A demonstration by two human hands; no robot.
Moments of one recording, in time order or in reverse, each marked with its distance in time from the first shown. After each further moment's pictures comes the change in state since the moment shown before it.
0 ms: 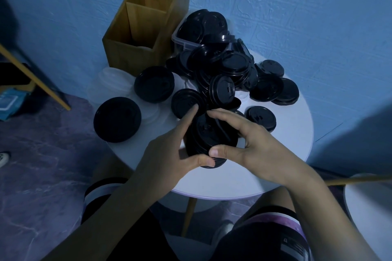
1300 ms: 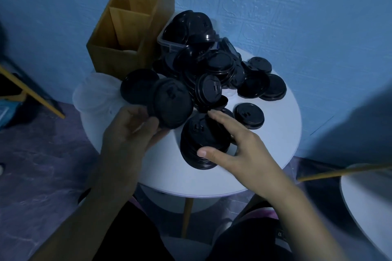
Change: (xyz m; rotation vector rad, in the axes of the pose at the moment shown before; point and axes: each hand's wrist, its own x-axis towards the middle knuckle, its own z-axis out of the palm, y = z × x) left_hand 0.000 0.018 -0.022 -0.821 0.411 -0.075; right_hand -0.022 0.012 0.021 0.106 0.223 0.051
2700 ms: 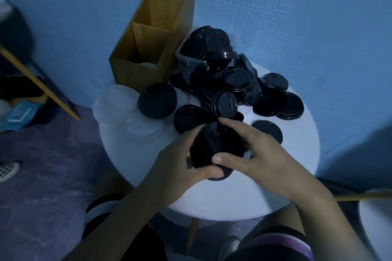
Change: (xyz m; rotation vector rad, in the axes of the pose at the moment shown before) left_hand 0.010 -0.023 0.015 0.657 -0.479 0.017; right_hand 0.035 -0.020 -0.028 -0.149 -0.156 -0.014
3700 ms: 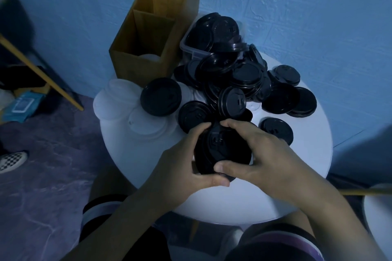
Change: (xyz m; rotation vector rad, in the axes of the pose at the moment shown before) left_hand 0.003 -0.011 -0.002 0.077 -0.029 -0.008; right_hand 0.009 -0.009 0.000 -0.153 -0.073 0.013
